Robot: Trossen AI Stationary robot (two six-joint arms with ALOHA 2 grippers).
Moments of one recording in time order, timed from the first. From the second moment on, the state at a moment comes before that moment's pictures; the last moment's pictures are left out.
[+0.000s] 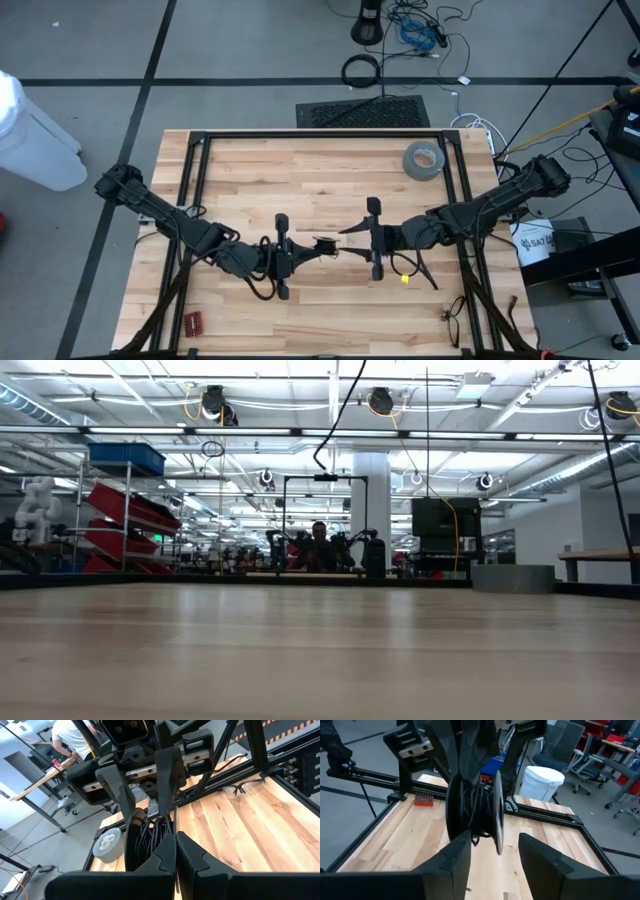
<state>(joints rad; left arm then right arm) -0.52 1.45 1.17 0.01 -0.61 0.35 0.41 1.29 0.95 0.11 0.42 -0.10</state>
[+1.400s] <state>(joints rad) -0.53 1.45 1.17 0.02 -0.65 0.35 0.39 1.35 0.95 0.23 0.41 -0.26</state>
